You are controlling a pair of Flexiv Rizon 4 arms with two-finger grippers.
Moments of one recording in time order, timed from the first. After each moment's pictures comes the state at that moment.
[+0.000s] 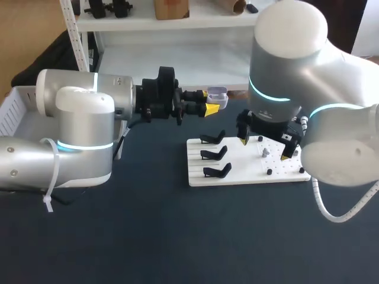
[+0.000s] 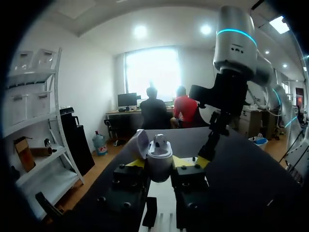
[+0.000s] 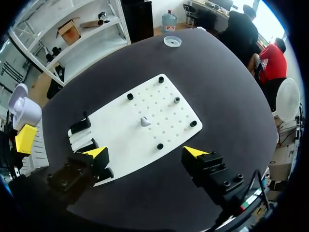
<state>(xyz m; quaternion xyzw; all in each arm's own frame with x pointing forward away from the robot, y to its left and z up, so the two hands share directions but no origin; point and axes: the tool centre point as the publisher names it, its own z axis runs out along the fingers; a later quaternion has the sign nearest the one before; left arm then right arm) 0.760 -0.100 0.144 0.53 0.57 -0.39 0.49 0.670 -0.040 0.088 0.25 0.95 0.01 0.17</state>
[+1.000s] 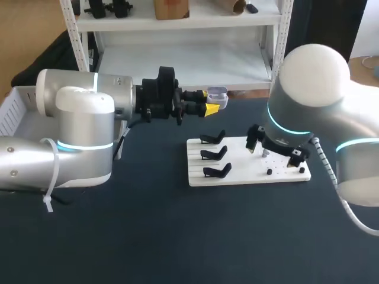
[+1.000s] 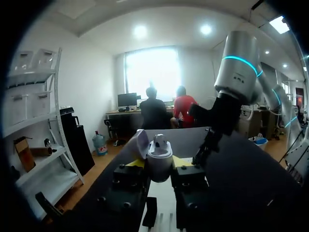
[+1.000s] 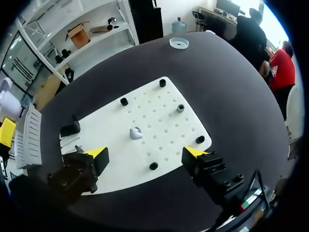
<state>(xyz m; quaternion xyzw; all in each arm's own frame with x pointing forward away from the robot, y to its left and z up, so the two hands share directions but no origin) 0.760 -0.100 0.144 0.53 0.57 -0.39 0.49 0.686 -0.061 0.046 0.21 0.95 0.04 0.23</state>
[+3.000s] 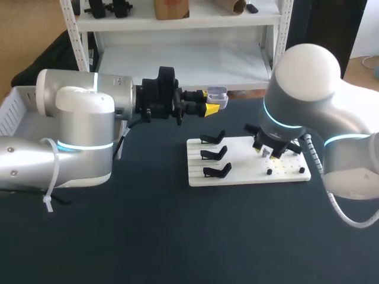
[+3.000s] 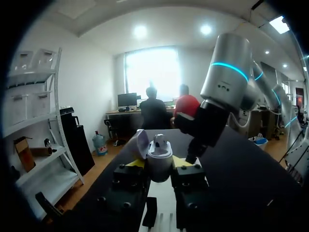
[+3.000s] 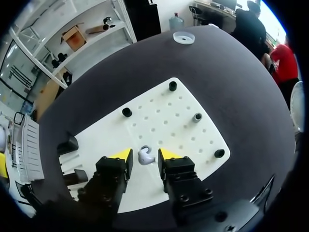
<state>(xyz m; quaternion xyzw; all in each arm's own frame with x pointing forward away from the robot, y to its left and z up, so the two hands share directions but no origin) 0.760 -0.100 0.144 0.53 0.57 -0.39 0.49 0.721 -0.057 0.026 0.24 0.95 0.06 0.21</state>
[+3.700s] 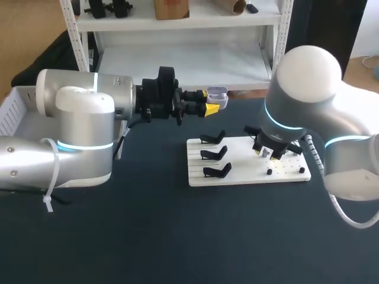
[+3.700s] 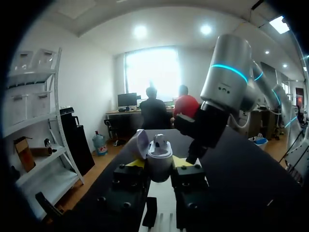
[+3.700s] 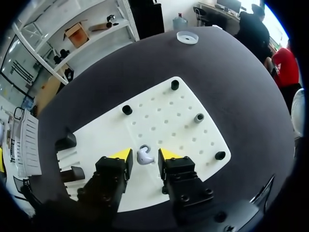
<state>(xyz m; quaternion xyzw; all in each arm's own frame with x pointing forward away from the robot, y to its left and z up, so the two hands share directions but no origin) 0.760 -0.100 0.144 0.53 0.57 -0.39 0.49 0.719 -0.057 0.022 0.22 0.95 0.06 0.21</state>
